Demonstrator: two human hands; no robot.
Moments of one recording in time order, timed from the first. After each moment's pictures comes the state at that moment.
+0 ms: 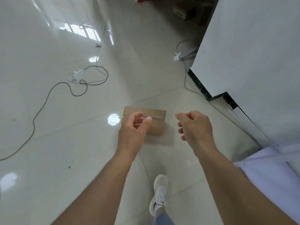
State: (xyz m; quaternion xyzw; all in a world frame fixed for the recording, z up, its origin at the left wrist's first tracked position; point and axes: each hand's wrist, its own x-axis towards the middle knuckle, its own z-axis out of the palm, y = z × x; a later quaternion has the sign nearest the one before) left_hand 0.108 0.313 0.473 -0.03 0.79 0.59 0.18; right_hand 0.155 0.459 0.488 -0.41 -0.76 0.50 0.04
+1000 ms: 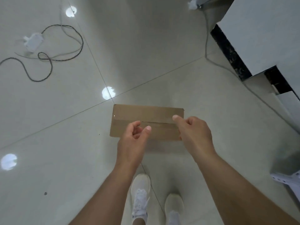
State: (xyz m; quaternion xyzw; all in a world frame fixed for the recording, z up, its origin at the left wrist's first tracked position) left_hand -0.119 0.370 0.190 -0.13 0.81 0.50 0.28; right_hand -0.083 0.516 0.204 -0.50 -0.74 0.43 -0.11
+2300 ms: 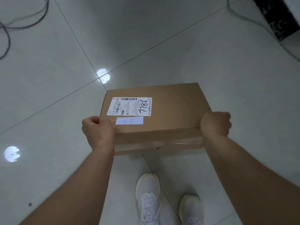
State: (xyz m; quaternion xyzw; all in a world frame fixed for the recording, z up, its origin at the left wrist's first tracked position) left_hand -0.184 0.323 -0.001 -0.34 0.84 0.38 0.16; right_hand -0.094 0.540 0.005 -0.75 -0.55 0.35 -0.08
